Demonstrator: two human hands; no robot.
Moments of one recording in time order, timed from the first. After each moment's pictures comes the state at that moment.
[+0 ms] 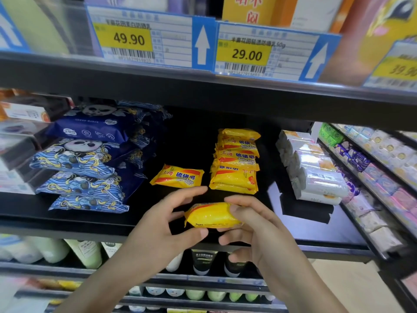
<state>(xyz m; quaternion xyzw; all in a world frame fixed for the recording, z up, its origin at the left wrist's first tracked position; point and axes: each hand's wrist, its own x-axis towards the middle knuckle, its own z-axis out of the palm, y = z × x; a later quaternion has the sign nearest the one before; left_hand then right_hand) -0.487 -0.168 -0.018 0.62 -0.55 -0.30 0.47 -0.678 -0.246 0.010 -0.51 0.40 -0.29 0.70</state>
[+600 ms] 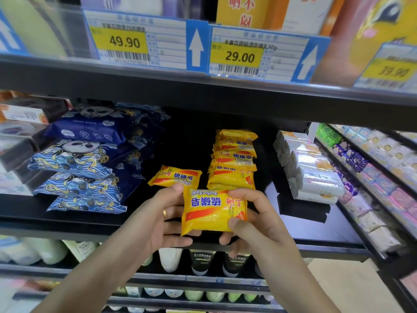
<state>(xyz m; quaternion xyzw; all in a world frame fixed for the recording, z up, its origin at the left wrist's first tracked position) -0.484 -0.177 0.001 0.57 -0.31 -0.54 0.54 -0.688 -0.242 0.000 -0.62 0.31 -0.35 0.63</state>
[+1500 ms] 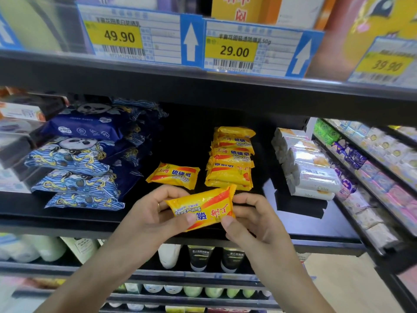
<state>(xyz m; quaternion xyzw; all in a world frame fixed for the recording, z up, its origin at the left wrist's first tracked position) -0.490 -0.162 -0.004 0.56 -0.42 -0.44 0.56 -0.693 -0.241 -0.019 -0.65 0.33 -0.37 0.58</state>
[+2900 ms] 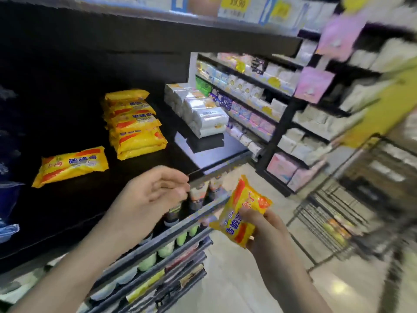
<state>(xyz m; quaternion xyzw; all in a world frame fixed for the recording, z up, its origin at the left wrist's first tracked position) -0.526 -0.188 -0.015 0.43 -0.62 -0.52 0.40 -0.746 -0.116 -0.053 -0.26 0.61 -0.58 0.48</state>
